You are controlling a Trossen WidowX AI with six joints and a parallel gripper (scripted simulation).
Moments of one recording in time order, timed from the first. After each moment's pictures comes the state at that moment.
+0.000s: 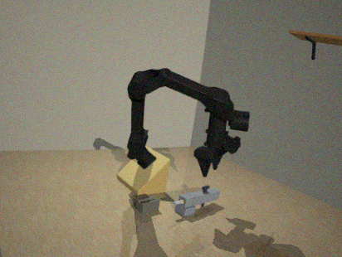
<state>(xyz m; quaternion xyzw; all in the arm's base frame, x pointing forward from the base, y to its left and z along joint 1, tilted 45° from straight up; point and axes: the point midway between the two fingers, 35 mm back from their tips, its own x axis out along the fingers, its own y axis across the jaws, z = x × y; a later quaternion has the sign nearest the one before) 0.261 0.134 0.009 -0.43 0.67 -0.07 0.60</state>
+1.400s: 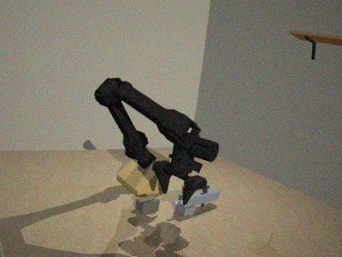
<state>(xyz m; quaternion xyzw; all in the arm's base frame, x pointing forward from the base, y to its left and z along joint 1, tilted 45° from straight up) 0.278 -0.013 0.049 -0.70 0.60 0.32 0.23</state>
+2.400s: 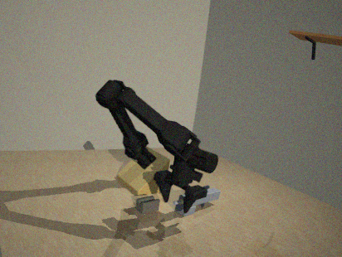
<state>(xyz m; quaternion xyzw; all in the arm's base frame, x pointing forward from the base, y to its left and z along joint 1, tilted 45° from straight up) 0.281 -0.030 0.018 -0.70 0.60 0.32 0.23</state>
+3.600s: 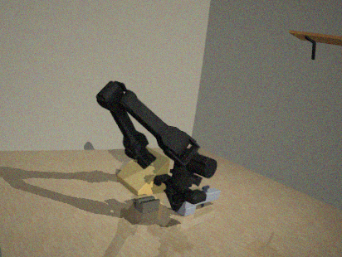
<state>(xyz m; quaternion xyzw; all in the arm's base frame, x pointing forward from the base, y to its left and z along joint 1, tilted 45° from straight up) 0.280 -0.039 0.005 -0.70 0.60 0.32 0.22</state>
